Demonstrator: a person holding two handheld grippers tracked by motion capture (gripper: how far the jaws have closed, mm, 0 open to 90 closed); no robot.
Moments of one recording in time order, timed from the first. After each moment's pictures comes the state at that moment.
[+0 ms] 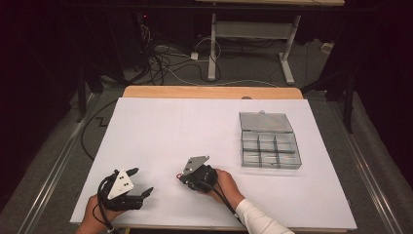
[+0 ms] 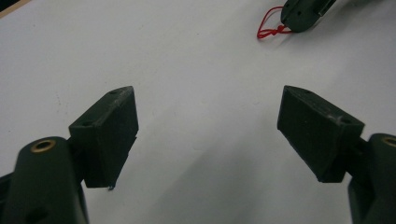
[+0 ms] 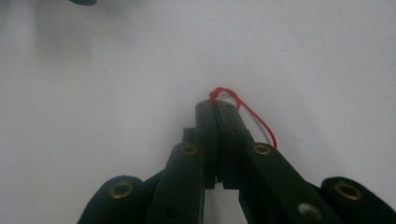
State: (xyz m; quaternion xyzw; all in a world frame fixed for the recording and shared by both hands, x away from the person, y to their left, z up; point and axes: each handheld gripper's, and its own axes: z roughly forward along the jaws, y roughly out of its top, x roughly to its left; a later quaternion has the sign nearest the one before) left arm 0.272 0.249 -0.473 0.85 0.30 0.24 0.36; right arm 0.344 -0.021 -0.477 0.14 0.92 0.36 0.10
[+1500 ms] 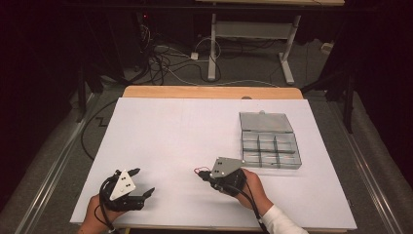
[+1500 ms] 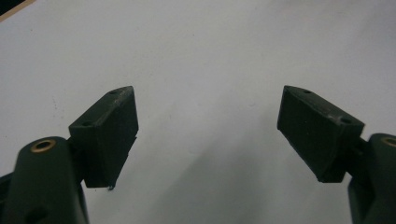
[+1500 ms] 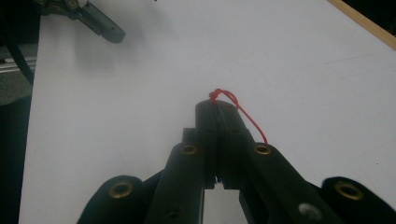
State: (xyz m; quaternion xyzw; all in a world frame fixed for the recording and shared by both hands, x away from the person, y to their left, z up) left arm 0.271 0.245 -0.474 0.85 0.29 0.24 0.36; right arm 0.317 -0.091 -0.430 0.13 0.88 0.43 0.15
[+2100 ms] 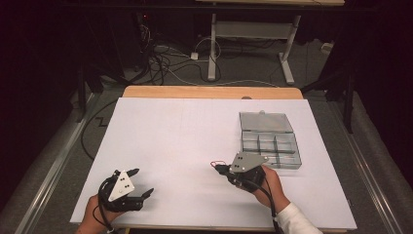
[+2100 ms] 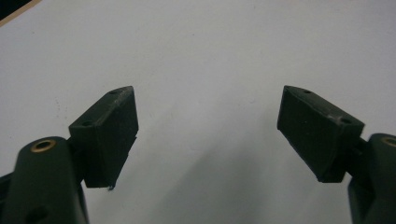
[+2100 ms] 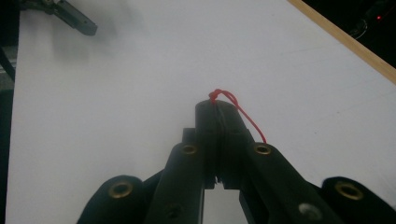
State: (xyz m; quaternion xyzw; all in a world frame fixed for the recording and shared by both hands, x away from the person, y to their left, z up) left arm 0.270 0.248 -0.472 0.86 0.28 0.25 0.36; right arm 0.321 -0.134 -0.414 0.15 0.87 0.43 0.18
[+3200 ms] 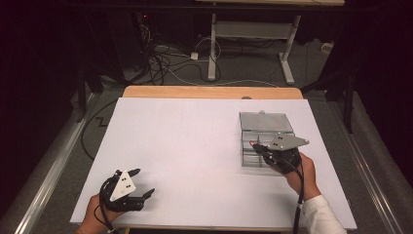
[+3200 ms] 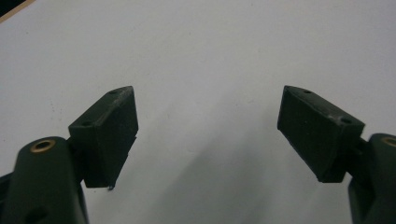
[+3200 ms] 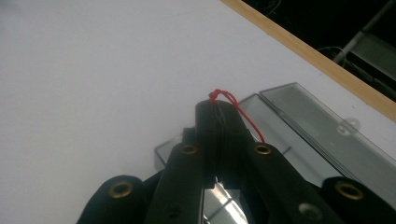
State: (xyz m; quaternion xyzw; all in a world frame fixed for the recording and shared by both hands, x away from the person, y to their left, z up) left arm 0.271 0.246 -0.475 0.86 0.27 0.25 0.36; right arm 0.358 -0.223 -0.401 0.27 0.84 0.39 0.25
